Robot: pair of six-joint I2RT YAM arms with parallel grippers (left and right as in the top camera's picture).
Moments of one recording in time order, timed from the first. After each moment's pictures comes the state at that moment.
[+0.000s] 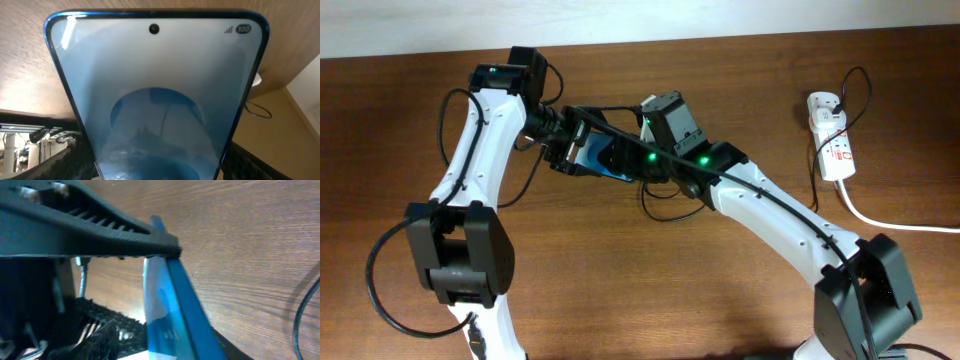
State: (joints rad) left arm -0.14 2.09 1.90 -1.34 0.75 -1.18; right arm 0.57 1.75 1.32 -0.34 -0.38 0.81
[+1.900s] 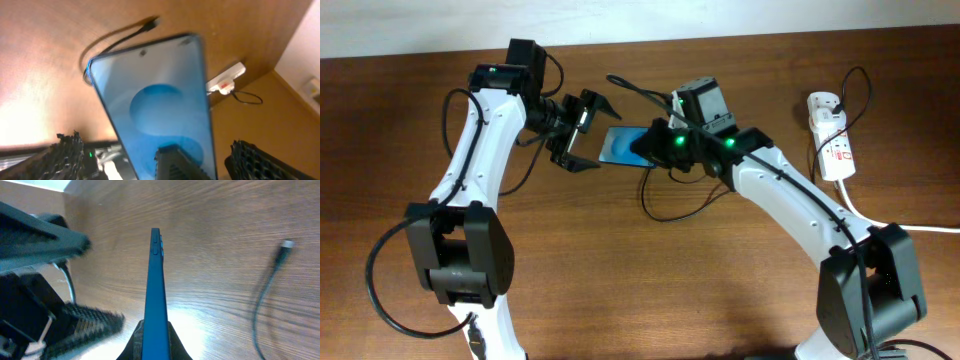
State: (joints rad) left arm -0.14 2.09 1.90 -1.19 0.76 -1.08; right arm 0.41 1.76 1.32 -0.38 -0.50 0.81
